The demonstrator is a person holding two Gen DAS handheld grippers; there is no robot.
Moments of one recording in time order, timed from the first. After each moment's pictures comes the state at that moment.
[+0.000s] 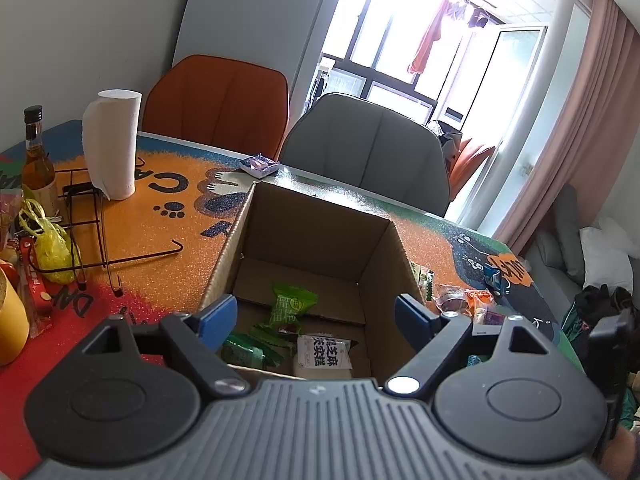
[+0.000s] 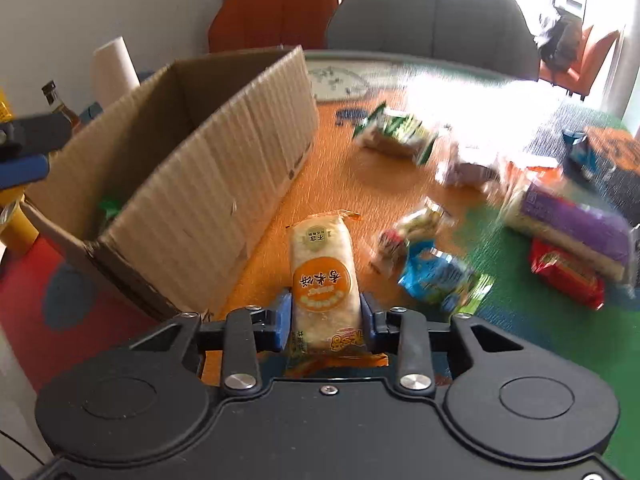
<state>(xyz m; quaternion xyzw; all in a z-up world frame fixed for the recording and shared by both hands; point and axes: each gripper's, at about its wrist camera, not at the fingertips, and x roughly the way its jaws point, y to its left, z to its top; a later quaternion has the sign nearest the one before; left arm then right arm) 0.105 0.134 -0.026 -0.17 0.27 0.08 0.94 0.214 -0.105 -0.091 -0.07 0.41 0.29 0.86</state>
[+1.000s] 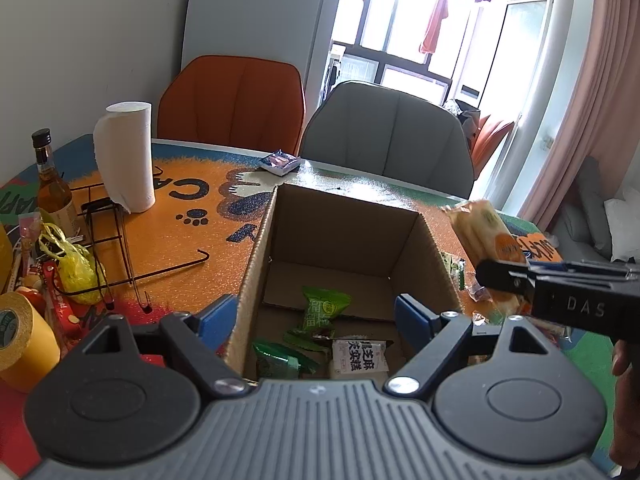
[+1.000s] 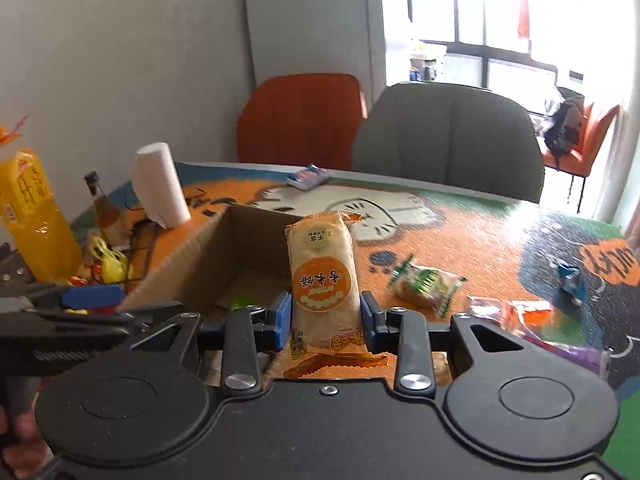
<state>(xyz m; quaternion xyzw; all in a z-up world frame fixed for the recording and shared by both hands) 0.117 0.139 -0.021 -0.13 0.30 0.11 0.94 0.208 -0.077 -0.001 -0.05 0.30 0.32 0.90</state>
